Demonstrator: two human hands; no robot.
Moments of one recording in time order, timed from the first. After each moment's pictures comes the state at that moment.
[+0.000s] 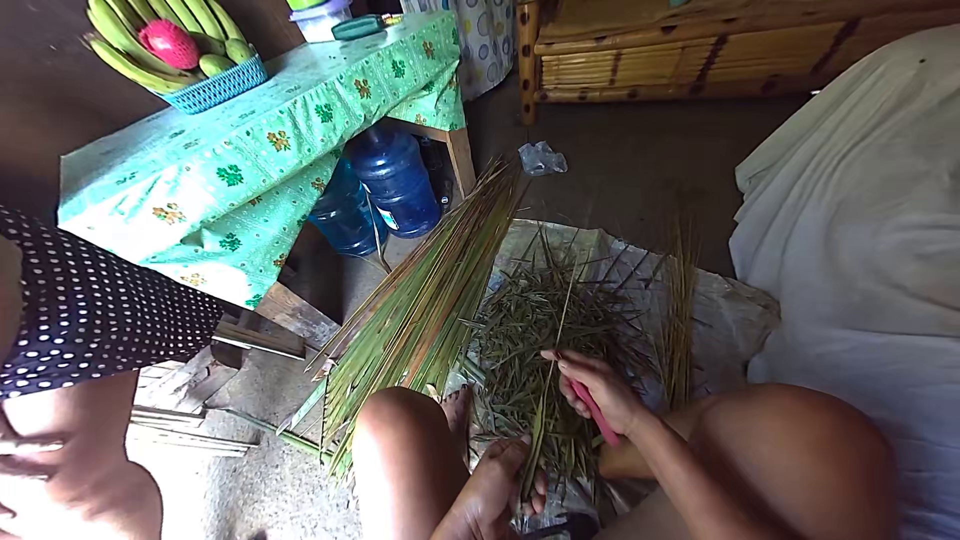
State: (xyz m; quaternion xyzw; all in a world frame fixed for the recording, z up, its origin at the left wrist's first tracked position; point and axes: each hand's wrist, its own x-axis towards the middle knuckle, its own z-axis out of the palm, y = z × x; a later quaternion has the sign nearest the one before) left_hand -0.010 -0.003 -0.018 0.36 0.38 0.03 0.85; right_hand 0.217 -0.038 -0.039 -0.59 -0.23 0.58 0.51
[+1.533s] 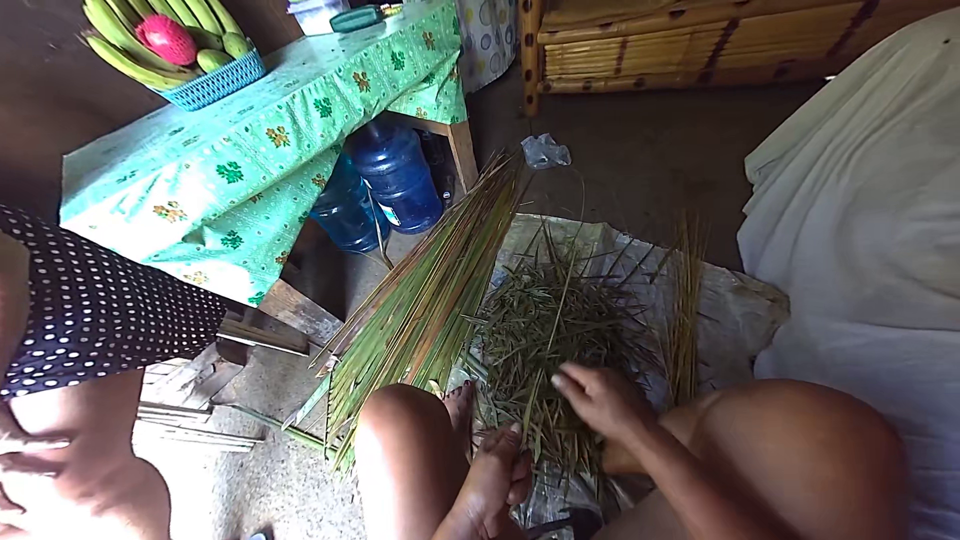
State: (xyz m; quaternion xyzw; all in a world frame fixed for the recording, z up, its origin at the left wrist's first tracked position) left_hand -0.007 -0.004 -0.023 0.32 0.41 0.11 0.85; right_hand 0.211 -0.048 -0.035 -0.76 -0.52 0.31 0.23
